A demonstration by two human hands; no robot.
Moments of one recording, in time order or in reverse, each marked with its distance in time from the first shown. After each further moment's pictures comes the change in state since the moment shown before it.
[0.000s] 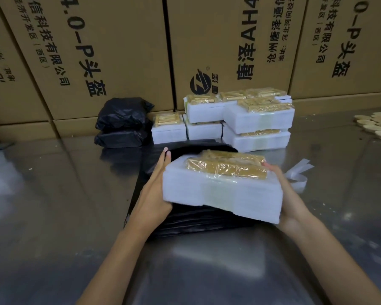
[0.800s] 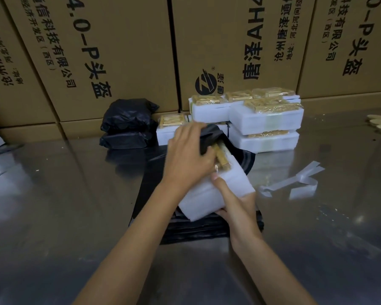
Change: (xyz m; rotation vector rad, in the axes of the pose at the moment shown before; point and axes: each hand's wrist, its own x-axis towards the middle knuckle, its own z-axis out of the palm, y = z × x) left_hand 0.085 0.068 0.015 0.263 0.123 0.050; right_hand 0.019 0.064 0.087 0.029 0.236 -0.318
